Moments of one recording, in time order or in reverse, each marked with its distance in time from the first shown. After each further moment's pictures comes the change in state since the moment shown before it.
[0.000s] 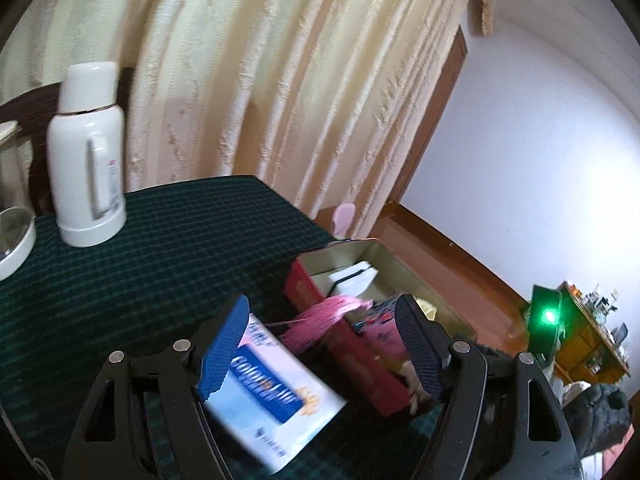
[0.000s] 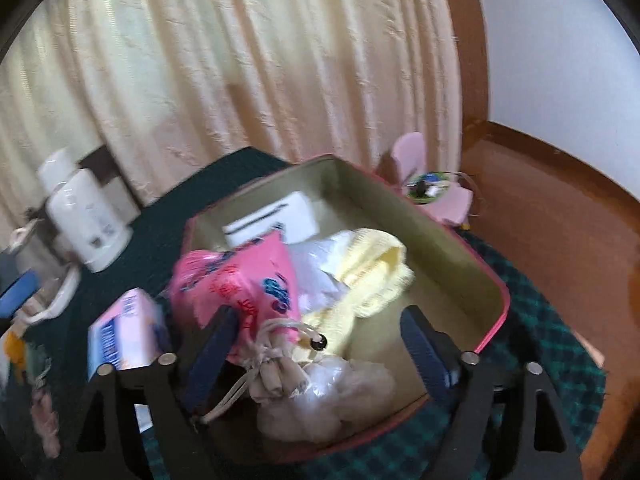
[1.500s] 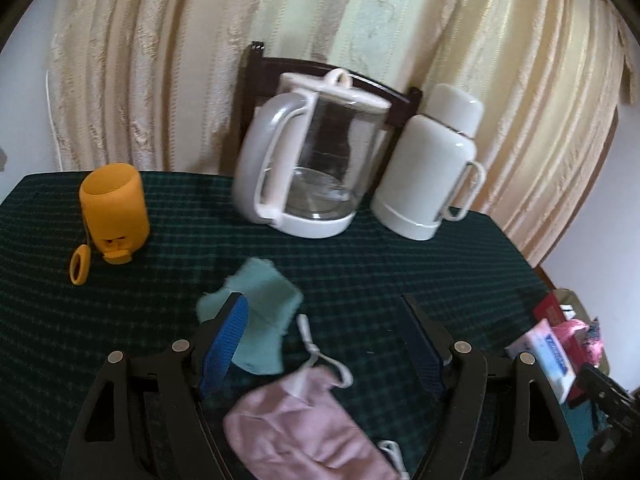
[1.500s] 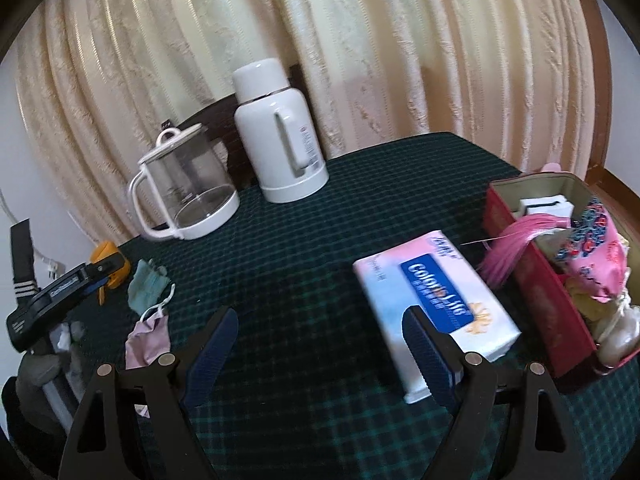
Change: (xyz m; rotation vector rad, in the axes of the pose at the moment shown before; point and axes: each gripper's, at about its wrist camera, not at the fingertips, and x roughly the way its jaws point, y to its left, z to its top) left arm -0.171 0.270 -0.057 -0.283 -0.085 0.527; right arm -0.055 0.219 -0.074 -0.282 0.048 0.377
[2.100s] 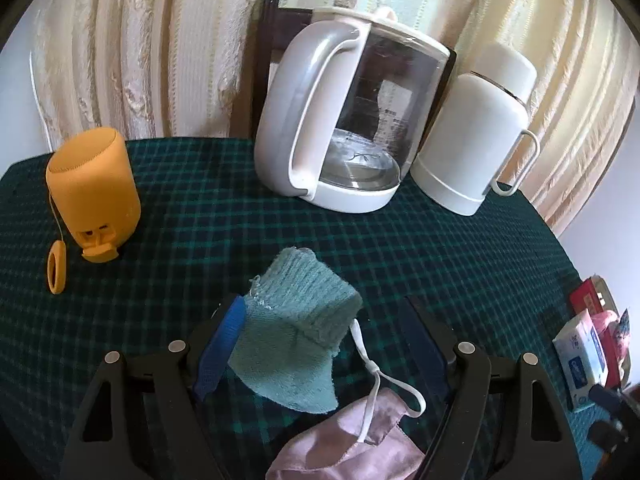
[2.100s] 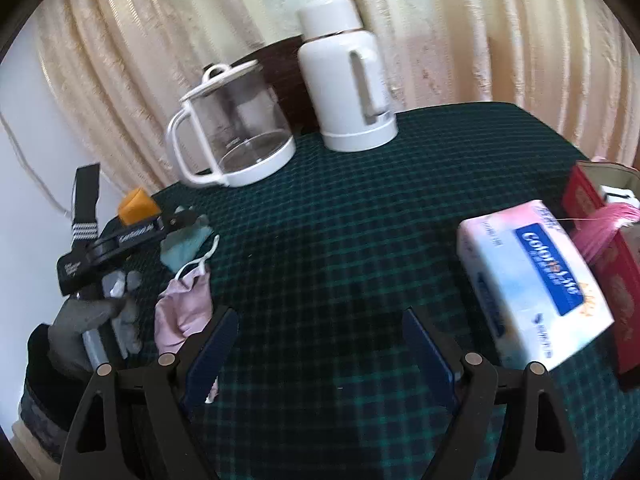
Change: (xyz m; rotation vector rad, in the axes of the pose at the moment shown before) left arm 0.066 0.031 0.006 -0.001 0.127 0.023; right arm 0.037 0.055 -0.014 -0.079 0.160 0.121
